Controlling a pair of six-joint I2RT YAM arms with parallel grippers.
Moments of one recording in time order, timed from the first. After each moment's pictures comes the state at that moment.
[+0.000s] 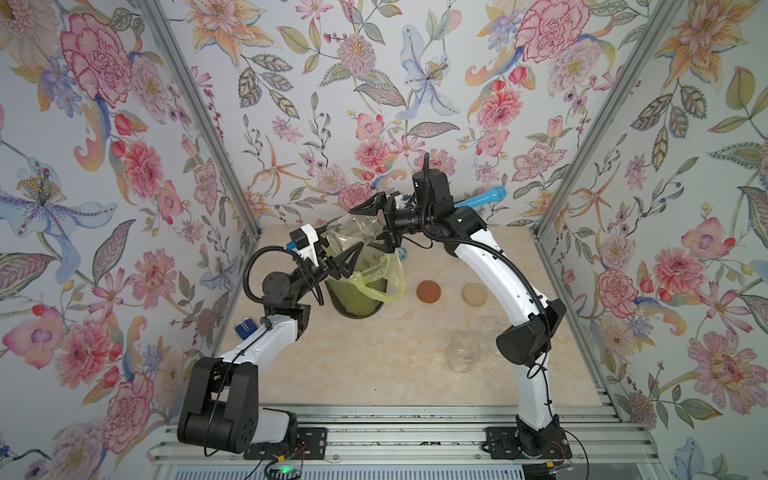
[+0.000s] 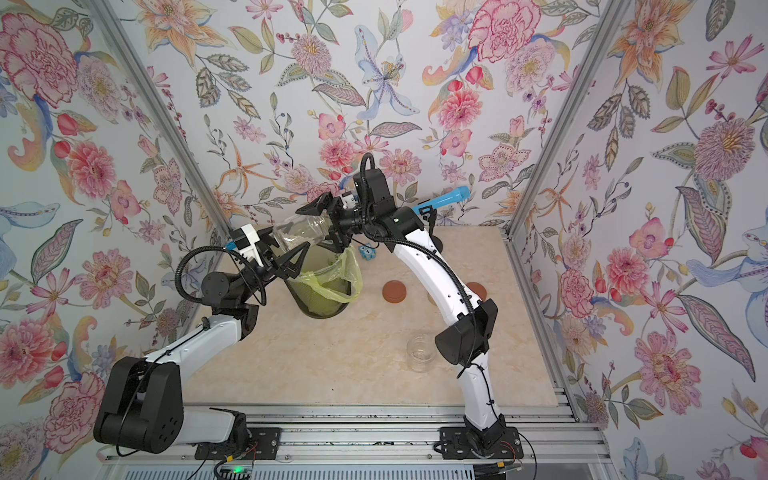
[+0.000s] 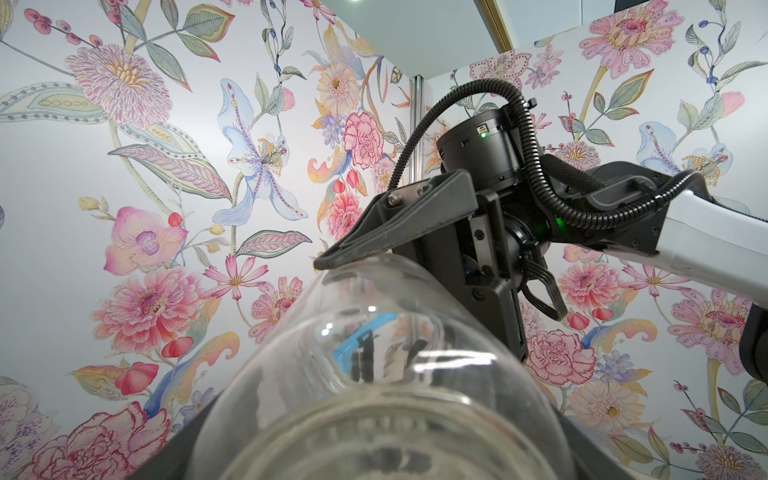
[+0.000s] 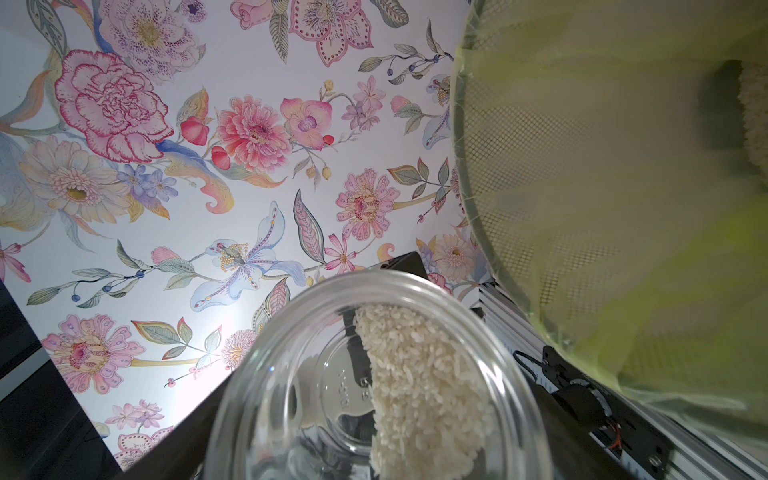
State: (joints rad) left arm -0.18 1.39 0.76 1.23 0.65 -0.42; right arm 0.67 2.10 2.42 -0.68 -0.77 1.39
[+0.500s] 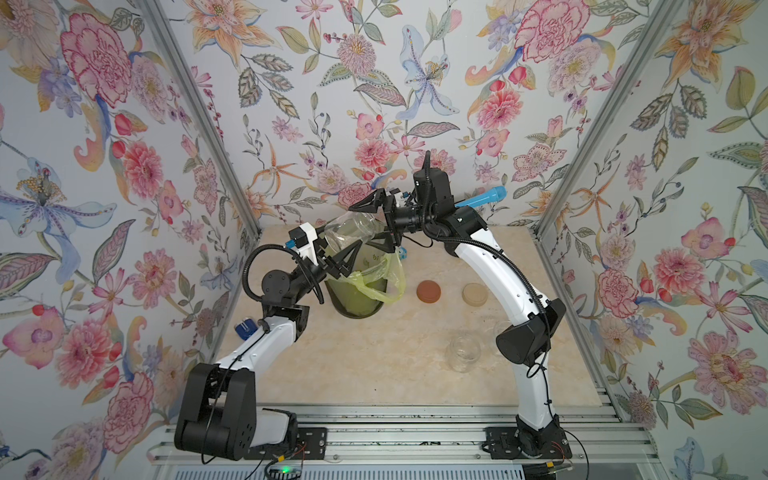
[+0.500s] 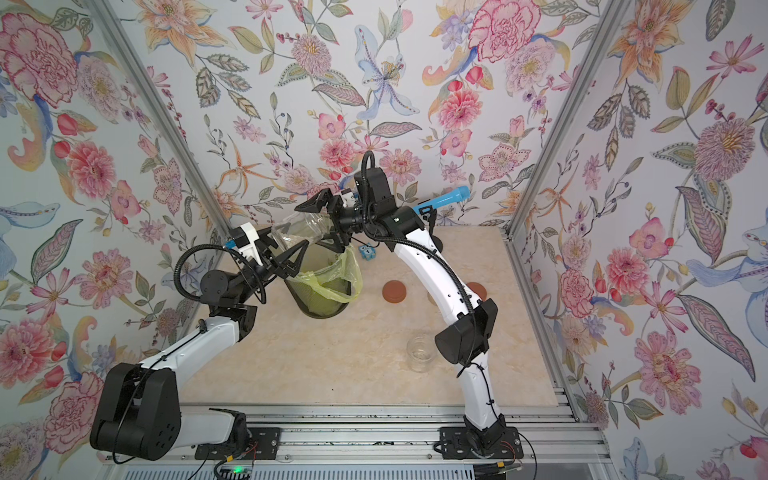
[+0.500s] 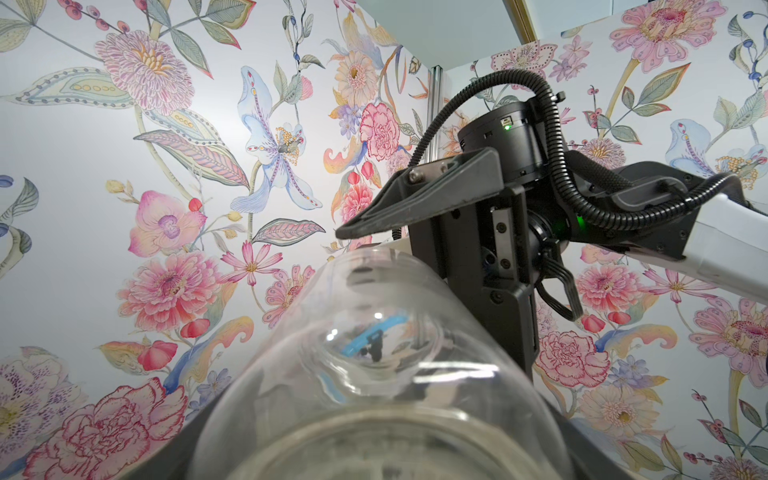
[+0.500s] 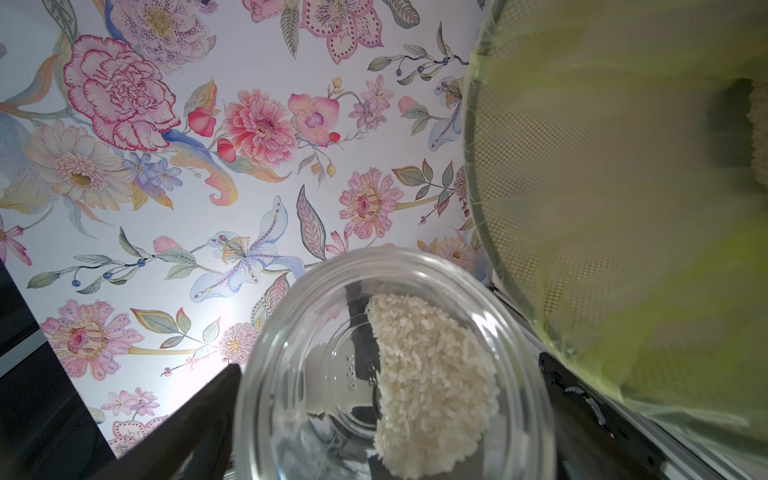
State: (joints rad) left arm -0.17 1.35 0.76 1.13 0.61 -0.40; right arm 0.66 2.11 2.43 -0.66 -0.78 1.36
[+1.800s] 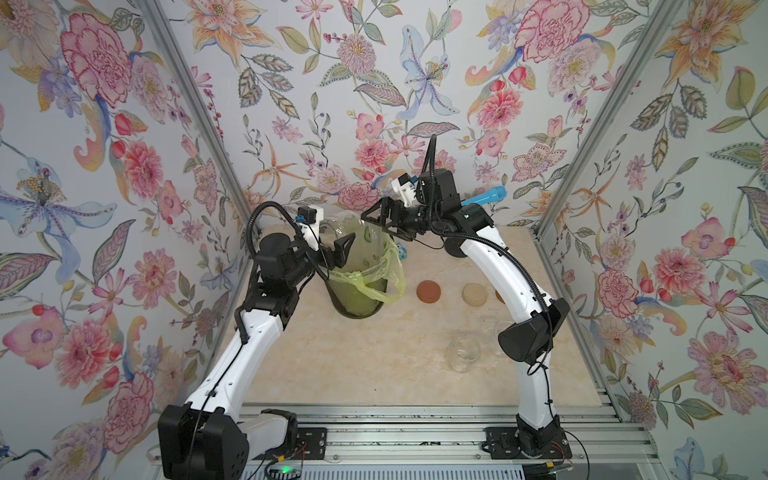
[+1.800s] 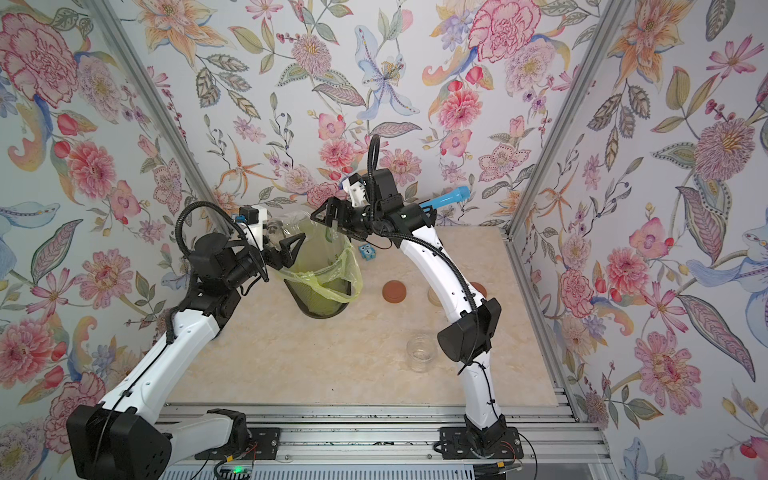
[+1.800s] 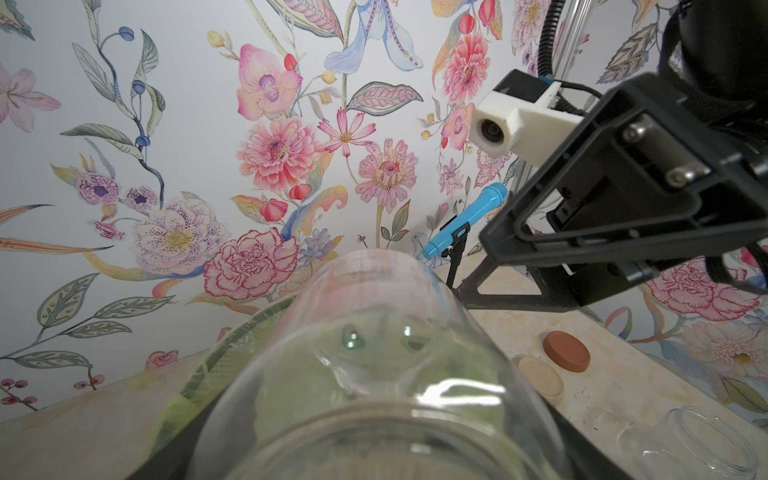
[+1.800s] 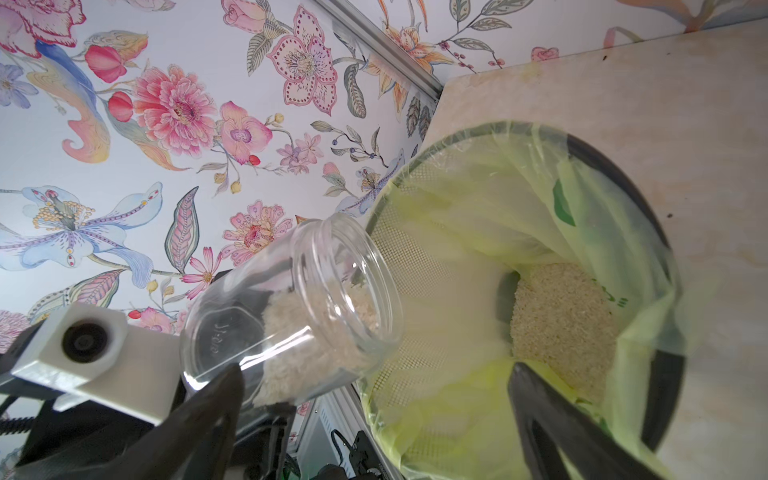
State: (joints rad) left arm -0.17 1.22 1.08 0.10 0.41 -0.07; right arm 0.63 2.11 2.44 -0.80 -0.55 0.69
